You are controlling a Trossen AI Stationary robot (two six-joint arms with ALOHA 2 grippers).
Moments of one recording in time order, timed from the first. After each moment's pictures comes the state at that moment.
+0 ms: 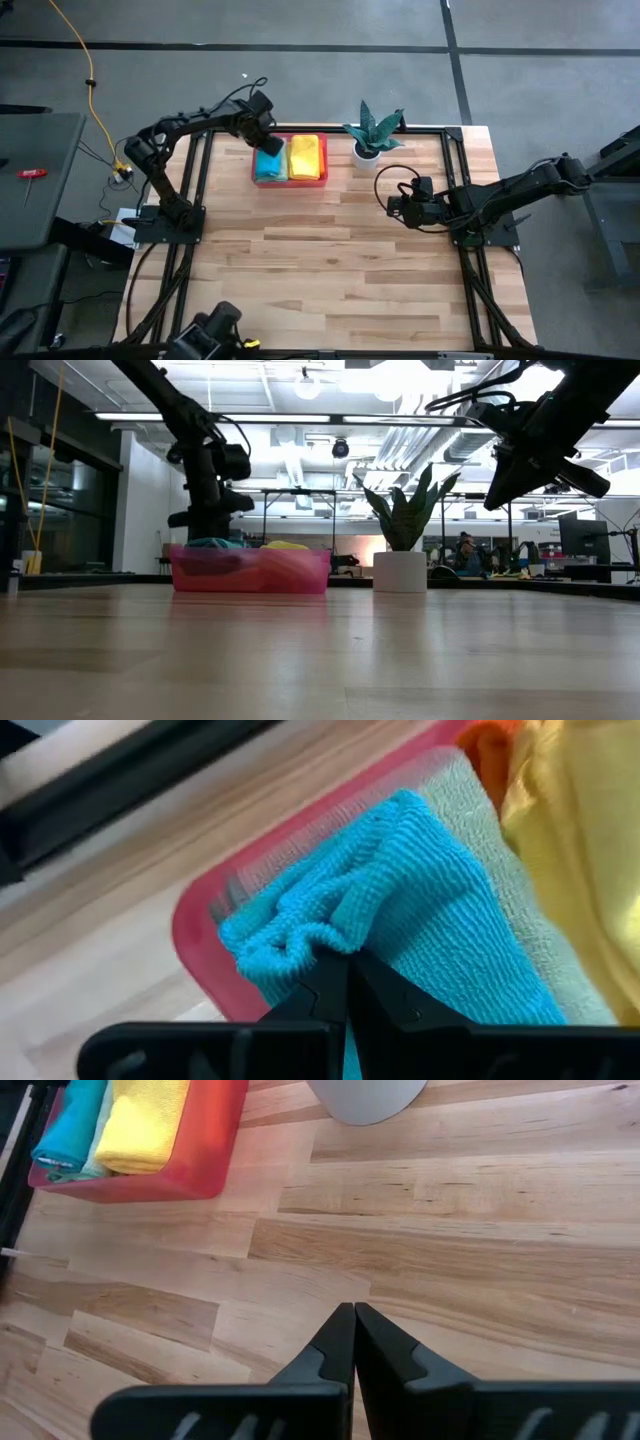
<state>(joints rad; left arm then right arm) 0.98 1.73 1.17 -0.75 0.07 -0.17 0.21 1.05 0.66 -0.67 0.59 1.55</state>
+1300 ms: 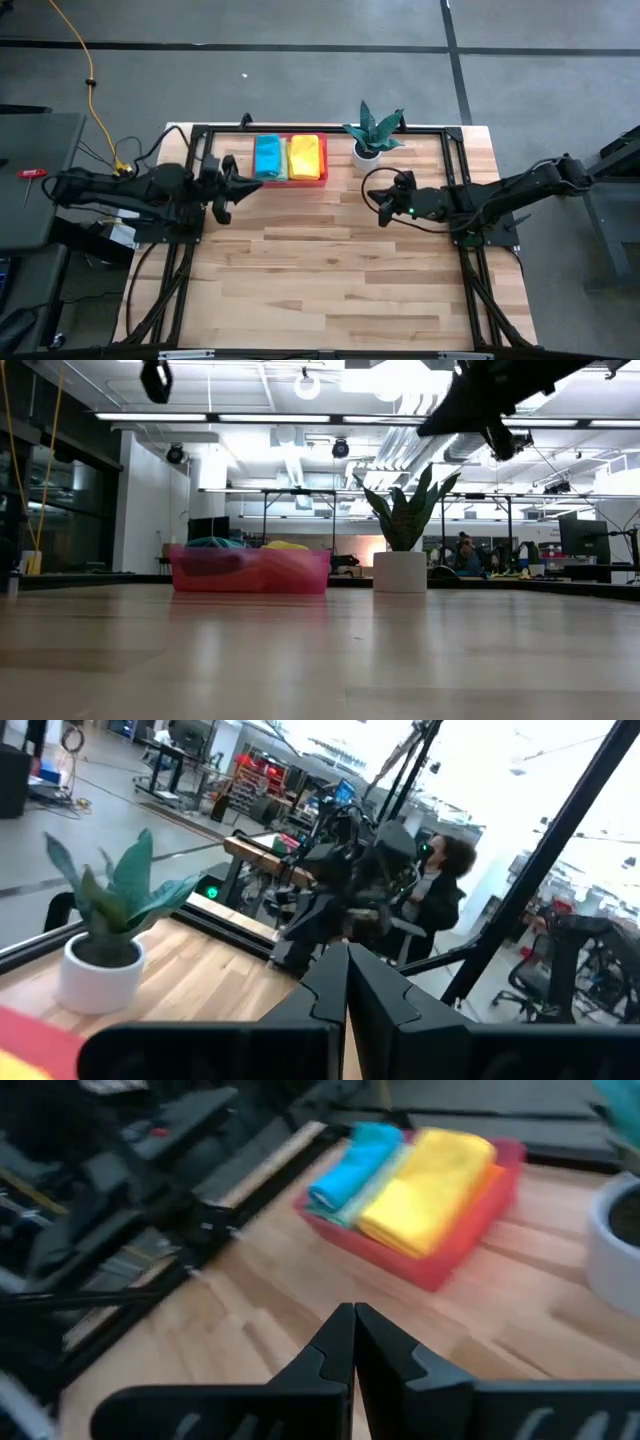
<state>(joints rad) 0.06 0.62 0.54 0.14 -0.17 -0.40 0.19 1.04 0.66 -0.07 0.58 0.79</state>
